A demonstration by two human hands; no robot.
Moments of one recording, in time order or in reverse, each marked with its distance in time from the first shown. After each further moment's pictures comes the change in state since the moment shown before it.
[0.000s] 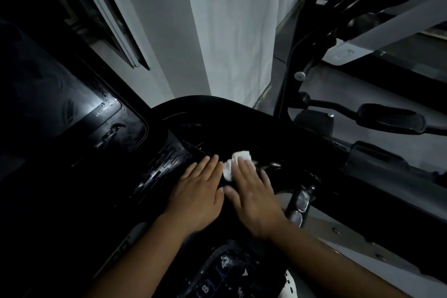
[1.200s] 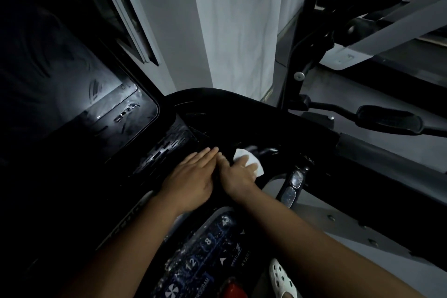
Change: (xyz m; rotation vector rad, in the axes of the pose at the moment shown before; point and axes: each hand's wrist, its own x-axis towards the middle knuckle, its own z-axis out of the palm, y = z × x) left_hand -0.029 -0.018 0.010 -0.076 0.043 0.098; right_hand 0.009 -0.068 -0.005 0.511 -0.079 0.648
